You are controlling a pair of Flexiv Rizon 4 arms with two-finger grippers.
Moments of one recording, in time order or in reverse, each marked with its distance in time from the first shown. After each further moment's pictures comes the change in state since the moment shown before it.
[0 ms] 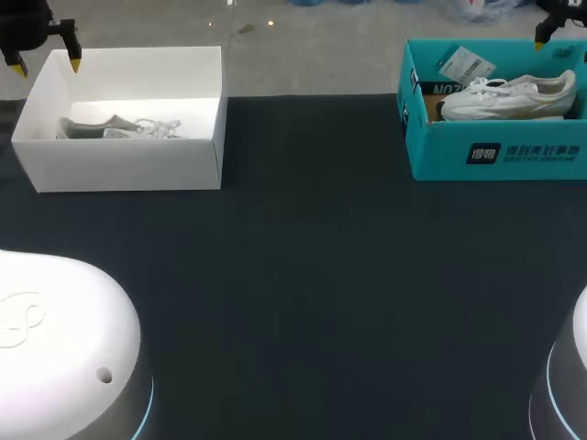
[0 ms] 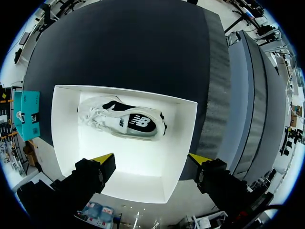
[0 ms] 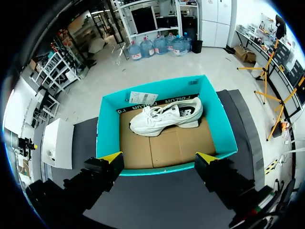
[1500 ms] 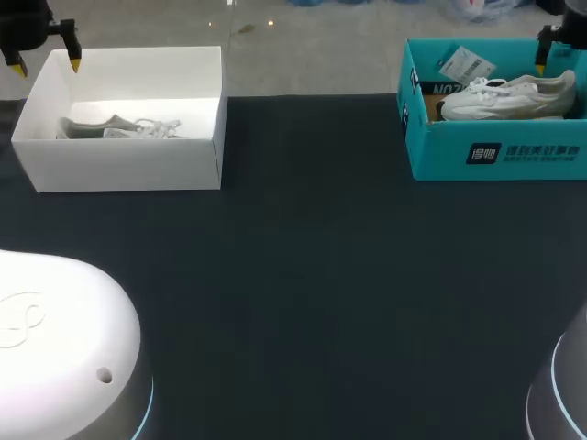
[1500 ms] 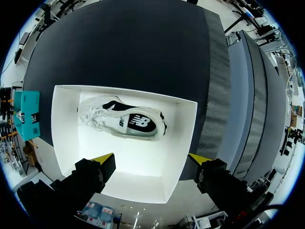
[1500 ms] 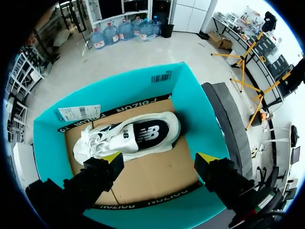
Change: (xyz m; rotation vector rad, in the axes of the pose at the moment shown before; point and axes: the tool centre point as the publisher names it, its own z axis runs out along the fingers) left arm 0.000 0.000 0.000 0.000 0.000 0.000; right arm -0.082 0.071 0.148 0.126 -0.284 0.043
